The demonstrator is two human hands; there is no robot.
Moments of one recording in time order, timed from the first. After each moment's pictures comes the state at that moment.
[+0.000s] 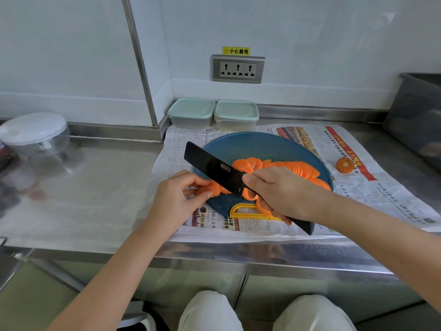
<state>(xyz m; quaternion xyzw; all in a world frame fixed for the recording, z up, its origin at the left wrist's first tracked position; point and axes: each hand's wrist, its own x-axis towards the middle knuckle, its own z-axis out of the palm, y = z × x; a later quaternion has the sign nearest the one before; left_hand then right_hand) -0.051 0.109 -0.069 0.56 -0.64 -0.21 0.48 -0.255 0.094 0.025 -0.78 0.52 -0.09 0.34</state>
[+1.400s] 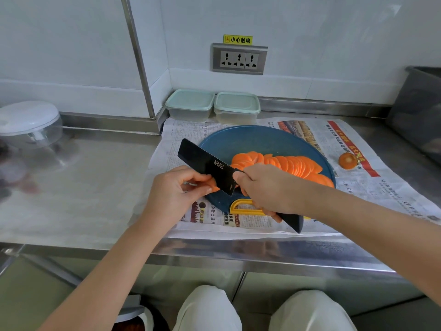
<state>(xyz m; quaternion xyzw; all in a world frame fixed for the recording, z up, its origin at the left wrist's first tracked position) -0.048 0.105 -0.074 0.55 -0.62 -0.23 0.50 -0.233 0.084 0.017 -0.81 0.51 -0.04 0.27</state>
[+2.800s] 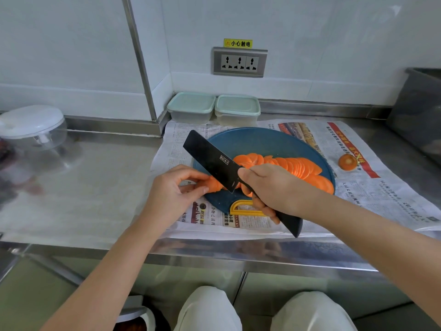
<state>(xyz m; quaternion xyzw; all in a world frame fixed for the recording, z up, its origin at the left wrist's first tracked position) -0.047 0.109 -0.064 0.56 -0.63 -0.23 0.49 -0.242 0.085 0.012 -0.75 0.53 -0.10 0.39</state>
